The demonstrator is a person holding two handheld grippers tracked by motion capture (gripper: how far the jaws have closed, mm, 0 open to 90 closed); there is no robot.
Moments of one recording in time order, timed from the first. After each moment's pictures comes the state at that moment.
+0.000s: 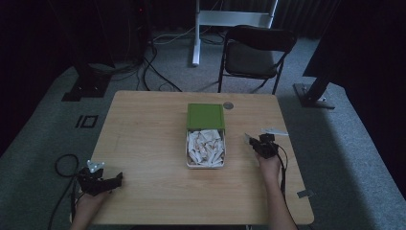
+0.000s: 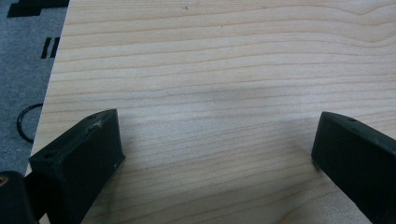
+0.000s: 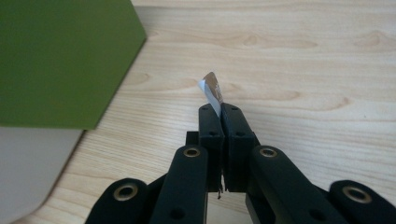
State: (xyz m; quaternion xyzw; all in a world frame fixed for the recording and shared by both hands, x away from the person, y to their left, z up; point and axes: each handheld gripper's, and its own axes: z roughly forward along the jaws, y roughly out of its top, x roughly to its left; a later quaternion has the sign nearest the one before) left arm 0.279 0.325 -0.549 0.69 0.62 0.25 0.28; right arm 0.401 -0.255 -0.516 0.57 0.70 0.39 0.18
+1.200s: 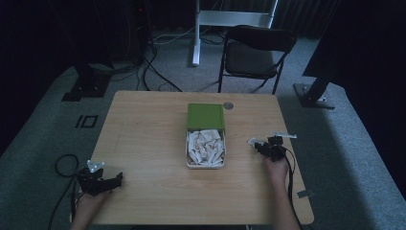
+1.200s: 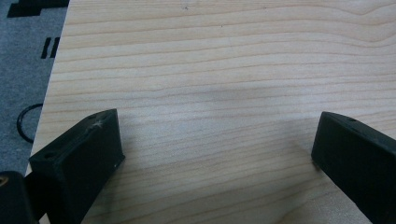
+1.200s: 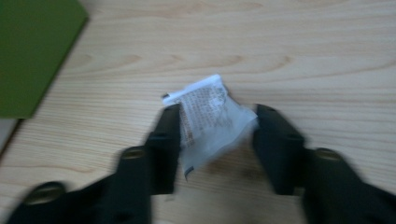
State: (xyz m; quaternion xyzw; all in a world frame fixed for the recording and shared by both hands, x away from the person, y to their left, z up) left arm 0.279 0.325 -0.549 0.69 0.62 0.25 0.28; right arm 0.403 -0.287 -0.533 0.61 0.68 0.36 0.17
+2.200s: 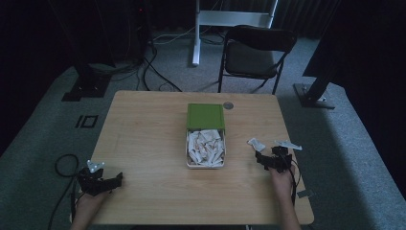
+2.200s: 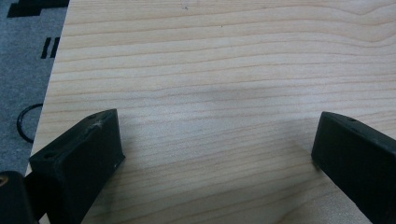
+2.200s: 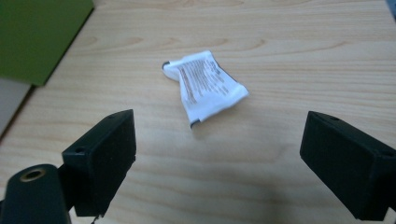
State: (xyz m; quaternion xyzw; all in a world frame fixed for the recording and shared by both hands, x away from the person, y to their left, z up) left arm 0.279 0.325 -0.549 0.69 0.62 0.25 0.28; right arm 0.355 -0.289 -0.525 0.61 0.68 0.35 0.22
